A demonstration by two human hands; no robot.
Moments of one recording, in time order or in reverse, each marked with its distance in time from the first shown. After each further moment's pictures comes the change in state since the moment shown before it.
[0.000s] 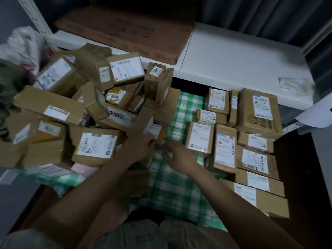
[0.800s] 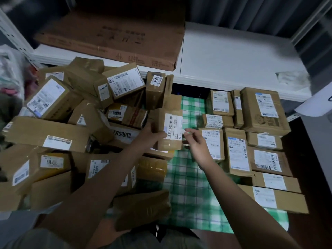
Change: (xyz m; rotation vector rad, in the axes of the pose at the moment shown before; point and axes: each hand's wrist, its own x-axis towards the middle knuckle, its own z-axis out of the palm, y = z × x) left_hand 0.067 -0.029 -0.060 -0.931 -0.140 -0.219; right_hand 0.073 -0.007 -0.005 0.802 0.447 0.615
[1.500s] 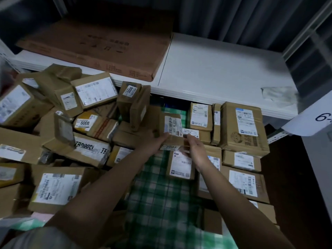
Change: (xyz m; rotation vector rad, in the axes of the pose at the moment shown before) left_hand 0.069 0.033 0.127 -0.144 0.095 -0.088; right_hand 0.070 -0.005 -0.114 0.136 -0.037 0.185
